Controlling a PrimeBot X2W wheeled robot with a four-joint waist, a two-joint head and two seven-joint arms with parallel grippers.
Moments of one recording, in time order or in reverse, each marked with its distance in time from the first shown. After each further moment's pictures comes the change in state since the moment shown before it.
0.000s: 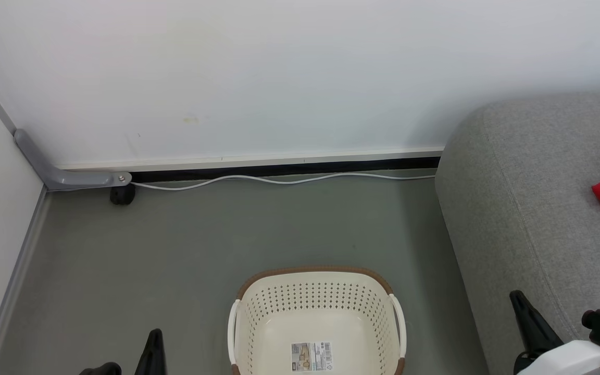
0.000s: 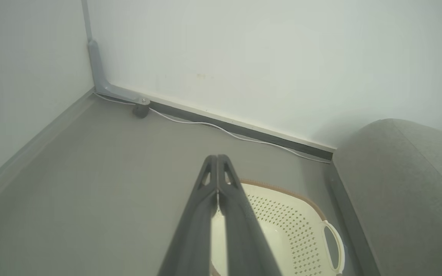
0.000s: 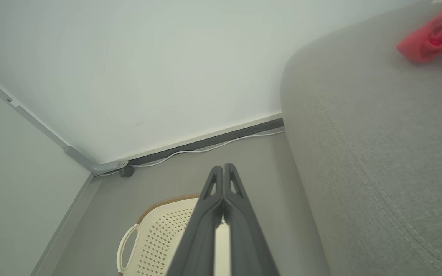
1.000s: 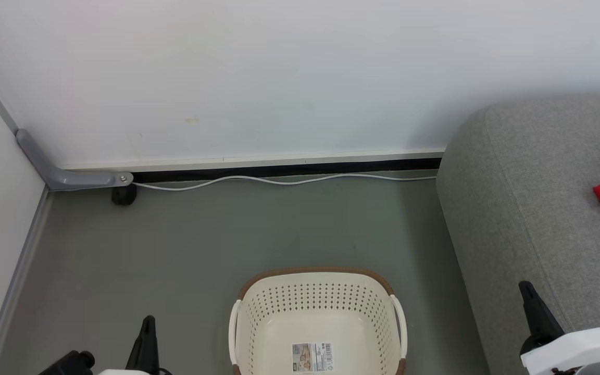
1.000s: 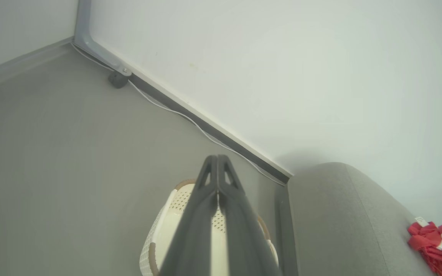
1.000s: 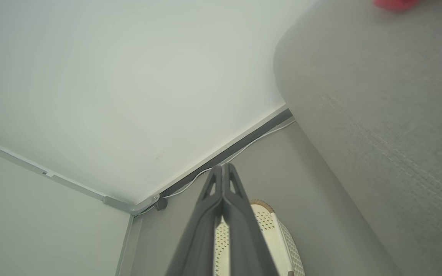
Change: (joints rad) left arm -0.050 0.007 0.039 0.007 -0.324 -0.072 0.074; right arm -0.004 0.062 -0.102 -0.032 0.244 0.000 0.079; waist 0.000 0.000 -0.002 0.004
